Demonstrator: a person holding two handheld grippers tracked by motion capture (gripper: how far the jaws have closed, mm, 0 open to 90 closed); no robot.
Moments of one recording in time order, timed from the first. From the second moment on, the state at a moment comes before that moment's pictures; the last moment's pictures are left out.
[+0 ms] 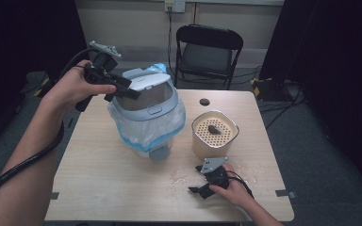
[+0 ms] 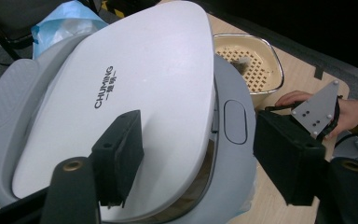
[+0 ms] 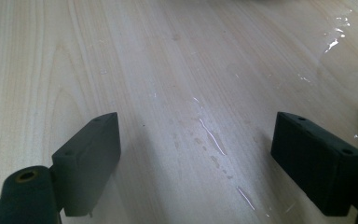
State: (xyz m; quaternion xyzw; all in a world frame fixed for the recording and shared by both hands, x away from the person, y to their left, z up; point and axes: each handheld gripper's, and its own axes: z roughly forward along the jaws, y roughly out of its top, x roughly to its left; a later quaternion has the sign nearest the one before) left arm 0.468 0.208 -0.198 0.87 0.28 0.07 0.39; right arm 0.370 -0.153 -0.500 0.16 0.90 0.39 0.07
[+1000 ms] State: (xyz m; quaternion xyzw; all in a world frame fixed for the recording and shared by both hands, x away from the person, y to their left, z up) left arm 0.481 0.187 -0.238 0.85 0.34 0.12 0.40; right arm 0.370 -0.153 -0.500 0.16 0.90 0.40 0.07
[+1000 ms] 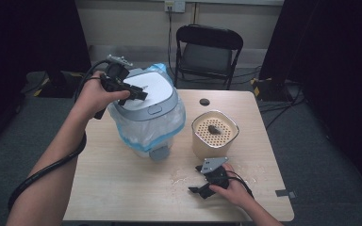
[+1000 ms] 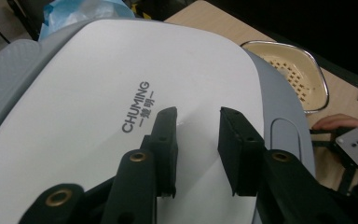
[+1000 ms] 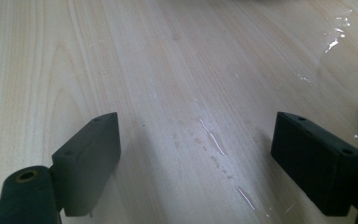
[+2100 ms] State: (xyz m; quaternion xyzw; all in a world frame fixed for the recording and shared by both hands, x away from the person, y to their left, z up) left arm 0.480 0.174 -0.250 0.83 0.32 0.11 0.44; right arm 0.370 -0.153 -0.500 0.16 0.90 0.40 0.07
